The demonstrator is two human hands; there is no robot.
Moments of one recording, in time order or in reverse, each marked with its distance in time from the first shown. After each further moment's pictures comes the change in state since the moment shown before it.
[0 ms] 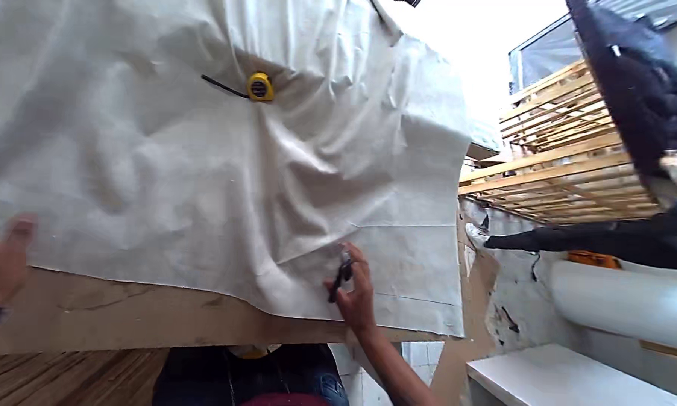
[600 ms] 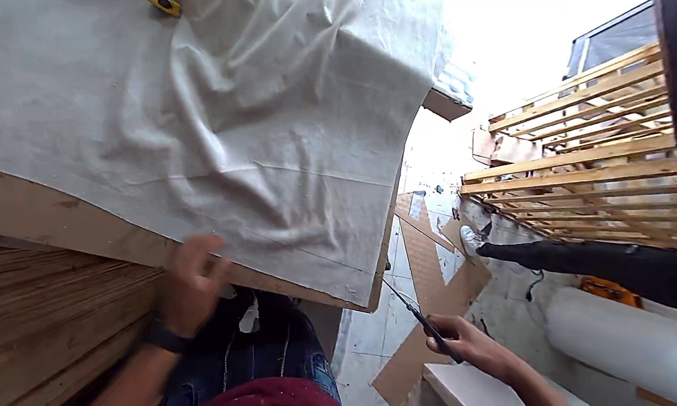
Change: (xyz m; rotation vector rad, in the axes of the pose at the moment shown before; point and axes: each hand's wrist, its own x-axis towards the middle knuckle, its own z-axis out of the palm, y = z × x) left_hand -0.395 0.353 0.284 -0.101 -0.292 0.092; right_hand -0.082 0.341 -0.482 0.004 -1.159 0.637
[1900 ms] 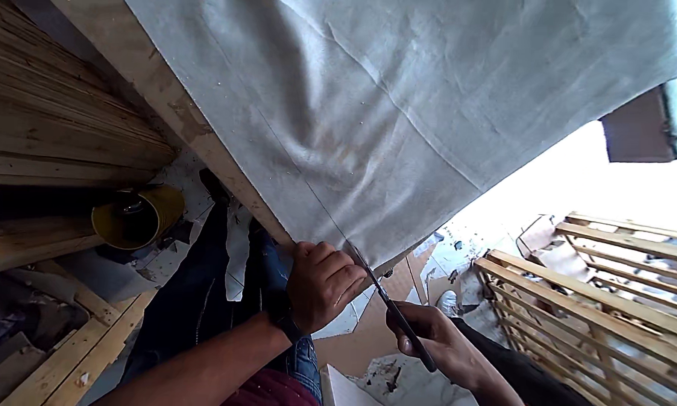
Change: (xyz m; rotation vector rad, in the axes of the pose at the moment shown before) left_hand -0.071 0.197 0.296 -0.108 0.393 -0.023; right_hand 0.095 -0.036 -0.066 -0.069 -0.444 -0.334
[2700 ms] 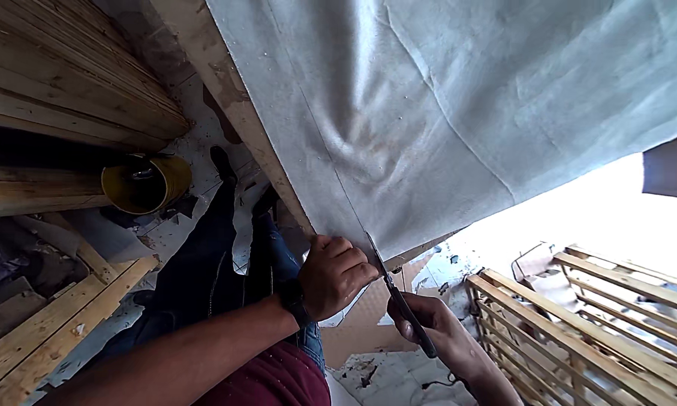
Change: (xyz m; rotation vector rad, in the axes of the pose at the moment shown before) left_hand -0.016 0.003 0.009 -0.013 0.005 -0.010; right_hand 0.015 -0.019 -0.004 -0.037 -0.049 0.038
